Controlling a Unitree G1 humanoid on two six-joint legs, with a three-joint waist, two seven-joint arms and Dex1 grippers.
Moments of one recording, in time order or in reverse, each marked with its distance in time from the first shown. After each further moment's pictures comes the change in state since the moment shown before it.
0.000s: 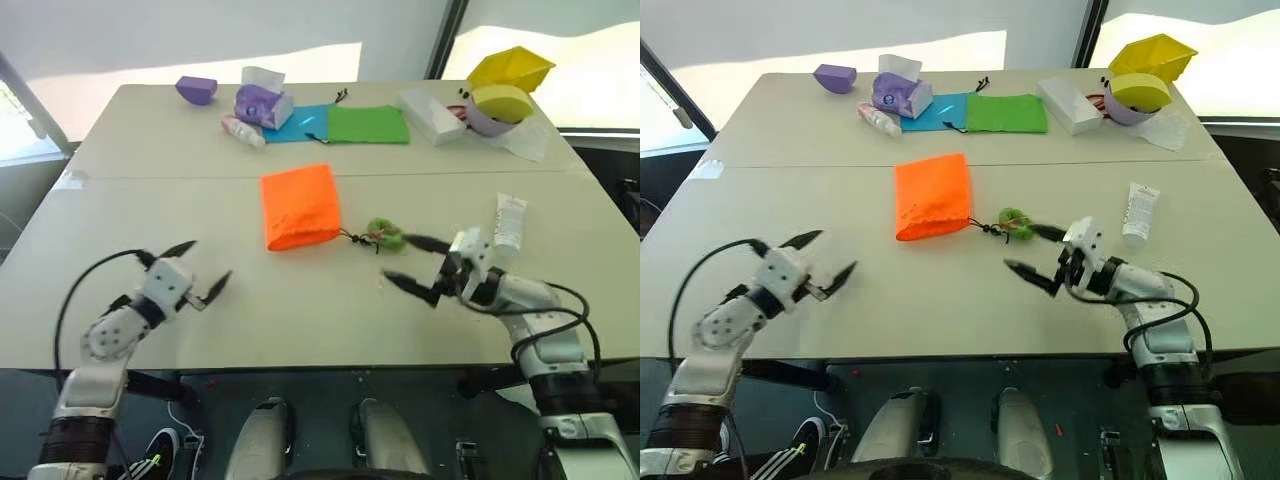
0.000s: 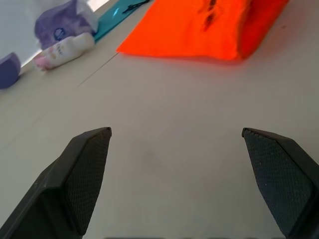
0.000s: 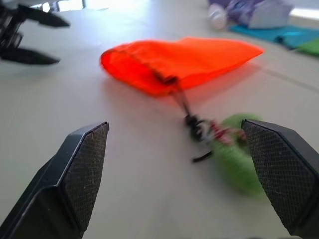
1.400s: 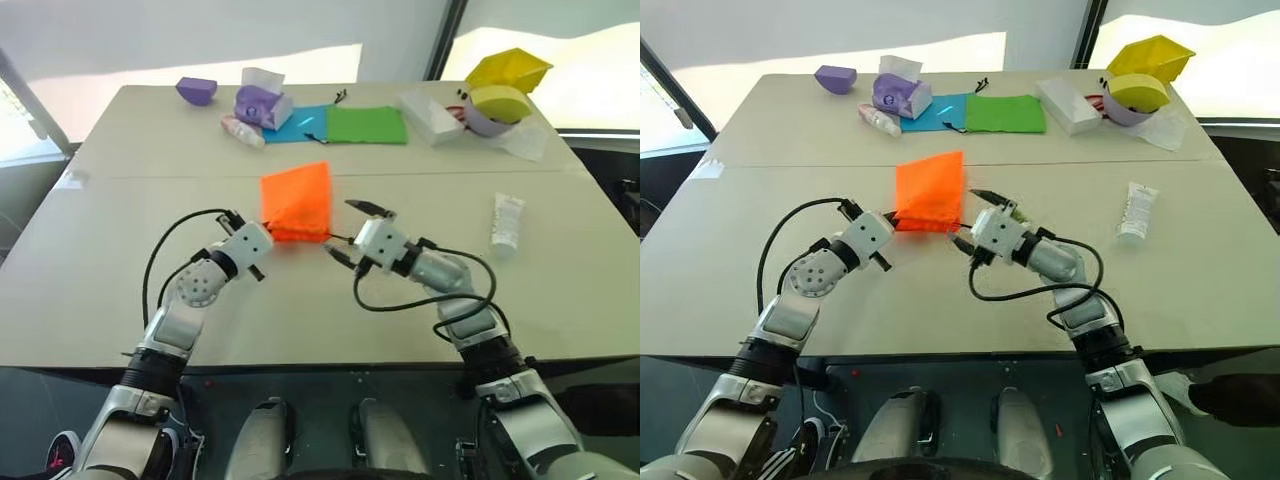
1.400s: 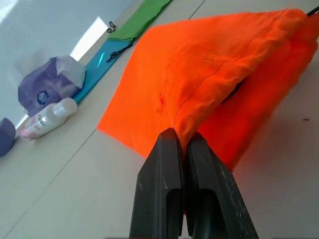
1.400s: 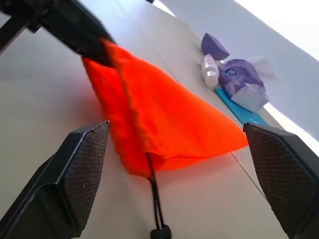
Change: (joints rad) left arm -0.264 -0.119 -0.178 0.131 0.230 0.109 0.182; right arm -0.199 0.220 0.385 0.143 -0.636 -0.333 -0.449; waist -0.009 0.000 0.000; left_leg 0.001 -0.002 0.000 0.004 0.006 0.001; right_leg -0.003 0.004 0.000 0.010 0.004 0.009
